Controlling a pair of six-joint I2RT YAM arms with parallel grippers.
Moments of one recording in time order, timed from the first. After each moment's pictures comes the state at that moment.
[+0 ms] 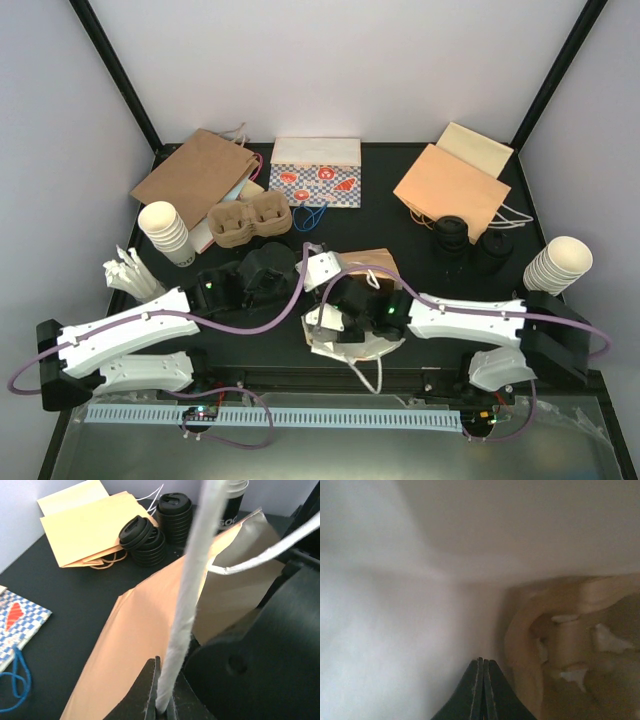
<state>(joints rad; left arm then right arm) -1.13 1.03 0.97 -0.43 -0.02 0.09 1.18 1.34 0.75 -0.35 0.03 -0.49</state>
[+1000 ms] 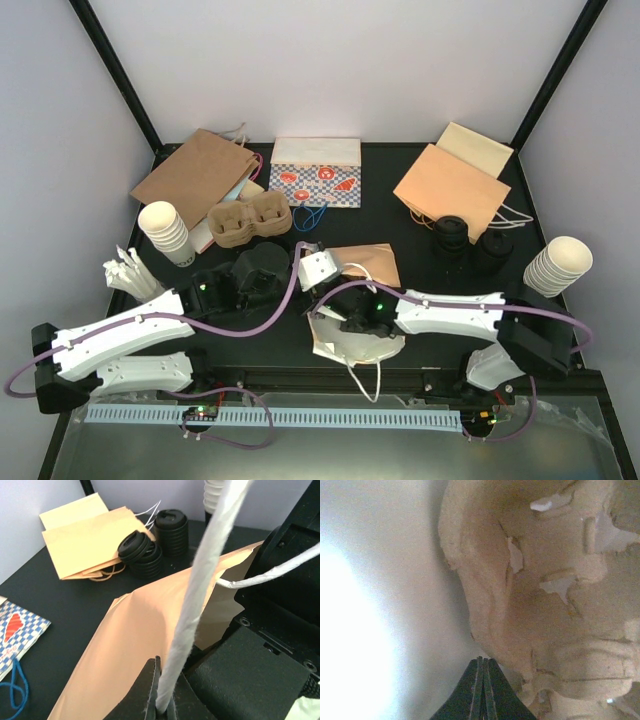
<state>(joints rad) -1.12 1.00 0.97 -0.42 -0.02 0.09 1.17 1.49 0.81 -0.42 0.38 -0.42</state>
